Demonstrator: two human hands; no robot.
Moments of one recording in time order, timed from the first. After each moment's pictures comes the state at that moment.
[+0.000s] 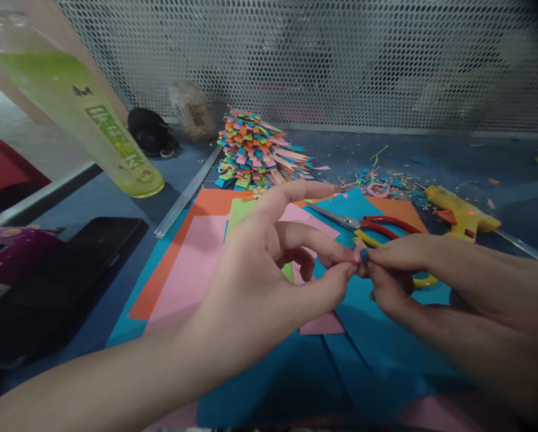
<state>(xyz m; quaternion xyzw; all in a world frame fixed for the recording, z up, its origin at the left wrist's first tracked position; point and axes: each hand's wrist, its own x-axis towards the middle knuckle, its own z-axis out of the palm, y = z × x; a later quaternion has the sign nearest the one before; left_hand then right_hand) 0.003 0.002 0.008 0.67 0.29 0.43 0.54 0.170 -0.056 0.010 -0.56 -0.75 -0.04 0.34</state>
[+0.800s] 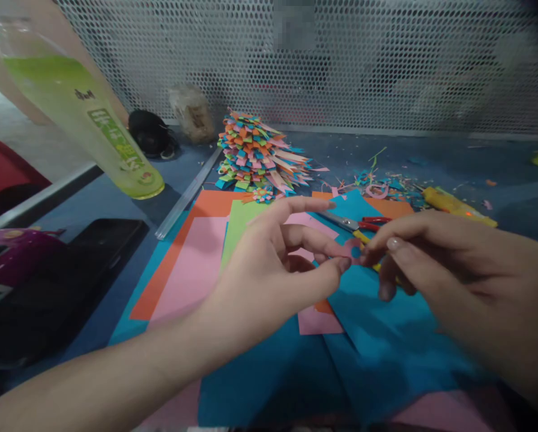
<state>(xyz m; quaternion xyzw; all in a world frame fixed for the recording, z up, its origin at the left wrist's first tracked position) 0.008 0.008 0.010 0.61 0.33 0.36 0.63 0.172 -0.049 0.012 -0.58 -0.72 0.01 0.39</state>
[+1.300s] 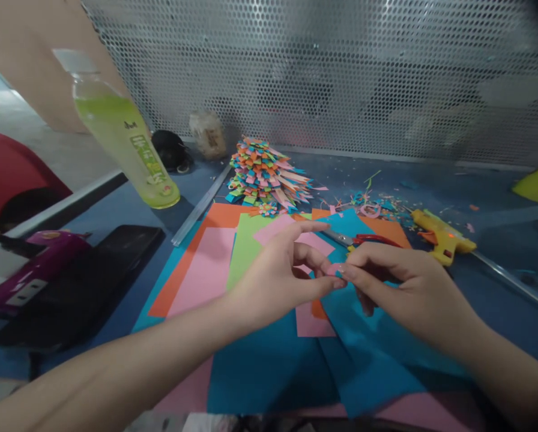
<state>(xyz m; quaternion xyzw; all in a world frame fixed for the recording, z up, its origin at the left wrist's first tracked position) 0.006 0.016 -0.003 0.63 0.29 0.30 0.65 0.173 -0.040 0.006 -0.55 -0.72 0.23 0.35</state>
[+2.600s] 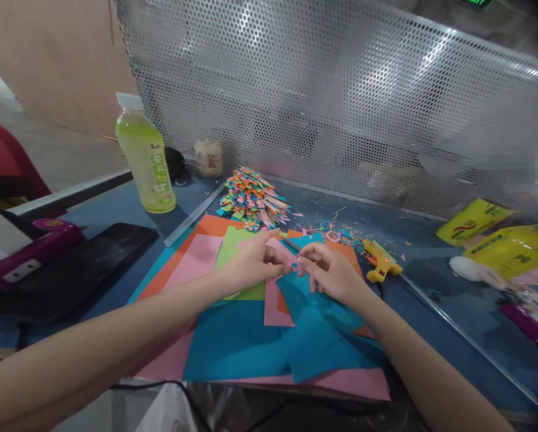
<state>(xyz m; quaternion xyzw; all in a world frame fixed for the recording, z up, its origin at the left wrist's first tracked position) 0.010 0.041 -0.020 0.63 0.29 0.33 0.64 0.187 -0.007 -0.015 -0.53 -0.66 0.37 0.38</state>
